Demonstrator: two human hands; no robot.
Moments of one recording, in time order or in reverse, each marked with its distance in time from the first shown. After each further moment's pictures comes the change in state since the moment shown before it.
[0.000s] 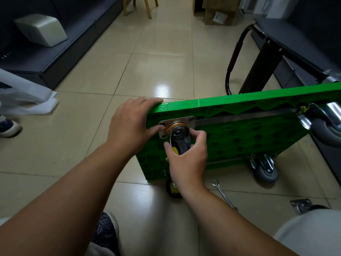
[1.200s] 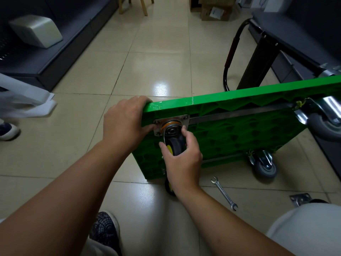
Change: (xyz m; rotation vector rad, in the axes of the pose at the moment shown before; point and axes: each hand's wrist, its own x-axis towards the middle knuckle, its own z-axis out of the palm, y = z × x) left_hand 0.008 0.009 -0.008 0.151 -0.016 -0.065; right_hand 0.000 0.016 0.004 -0.064 0.055 -0.092
